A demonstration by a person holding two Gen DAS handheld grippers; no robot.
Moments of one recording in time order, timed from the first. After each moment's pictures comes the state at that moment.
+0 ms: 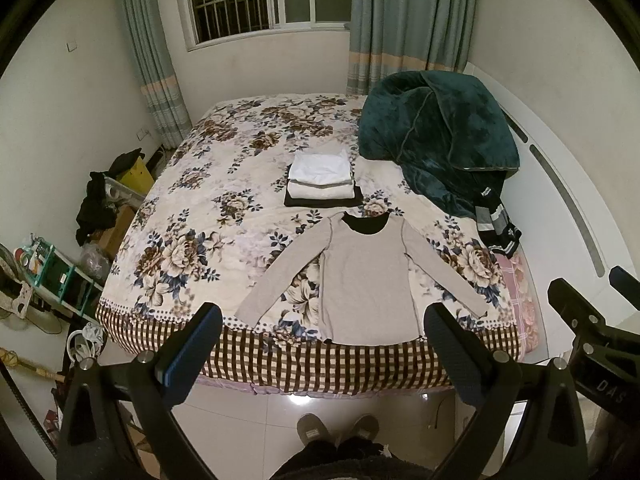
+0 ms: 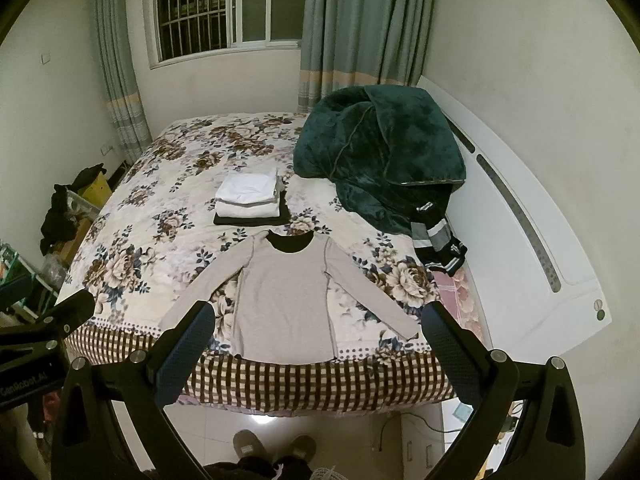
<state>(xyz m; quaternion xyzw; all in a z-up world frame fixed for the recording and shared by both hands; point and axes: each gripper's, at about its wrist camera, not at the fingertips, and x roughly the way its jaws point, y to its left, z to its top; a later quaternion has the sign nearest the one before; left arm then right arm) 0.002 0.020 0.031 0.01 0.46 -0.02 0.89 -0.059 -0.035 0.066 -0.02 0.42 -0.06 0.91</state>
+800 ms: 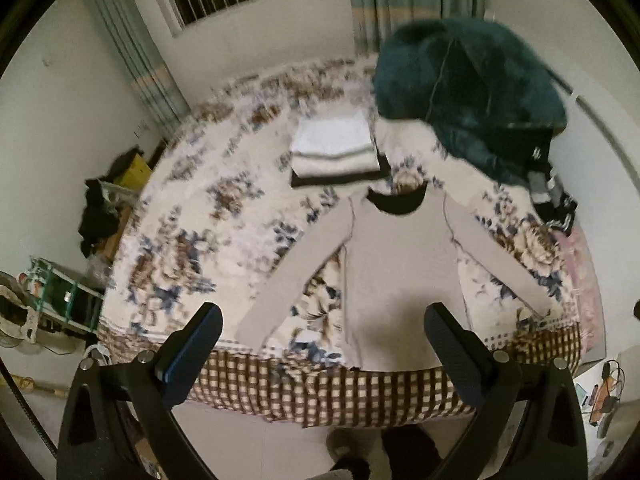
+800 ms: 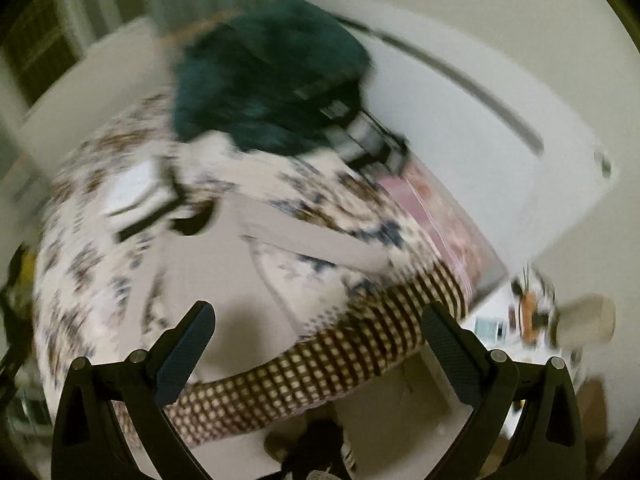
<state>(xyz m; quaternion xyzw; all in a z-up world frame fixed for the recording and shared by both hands) 0.152 -0.020 -0.143 0.08 0.51 0.02 0.86 0.034 -0.228 -0.168 0.19 0.51 -0.27 0.79</state>
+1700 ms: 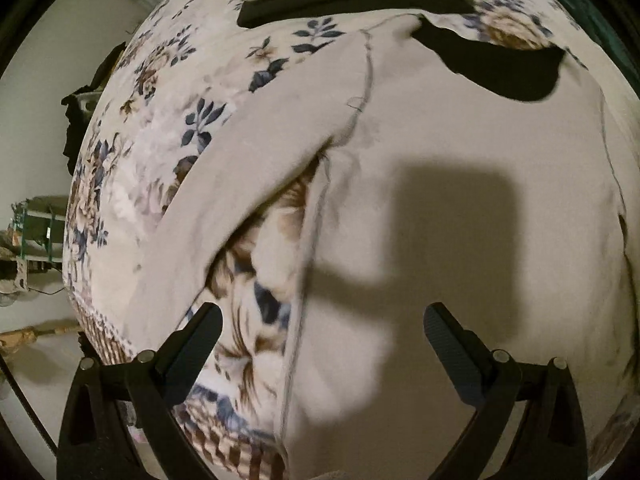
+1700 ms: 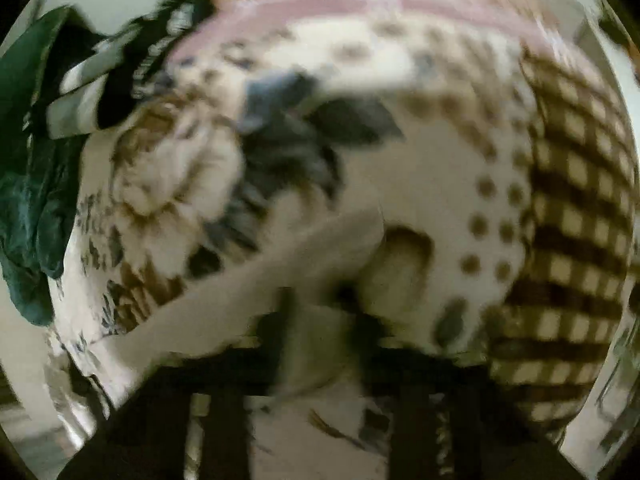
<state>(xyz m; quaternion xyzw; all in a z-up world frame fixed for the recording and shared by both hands) 0.355 -0.052 -0.520 0.07 0.67 0.13 0.72 0.144 -0.458 -0.616 0.49 0.45 -0.40 0.63</state>
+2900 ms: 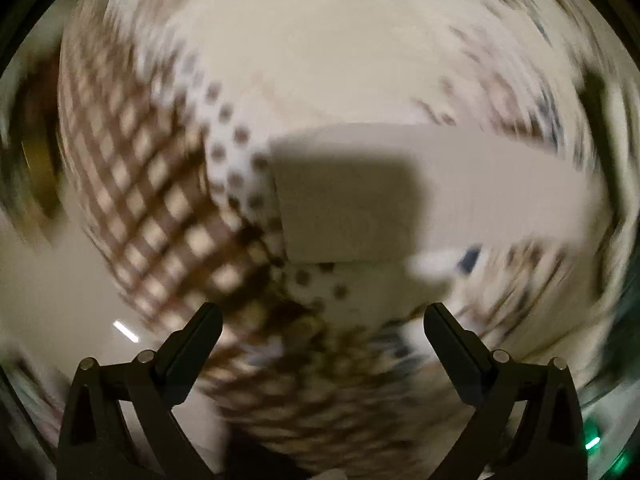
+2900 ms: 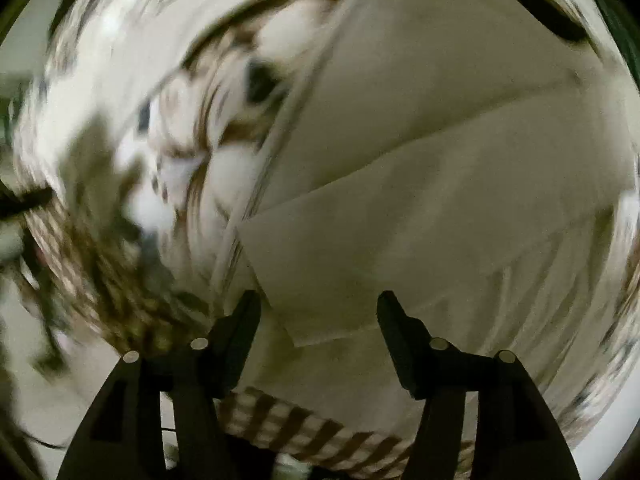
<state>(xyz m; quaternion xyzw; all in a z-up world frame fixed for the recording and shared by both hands) 0.165 0.262 -0.563 -0.43 0.63 0.26 0.60 0.240 0.069 -0.607 -0.04 0.74 0.13 0.65</state>
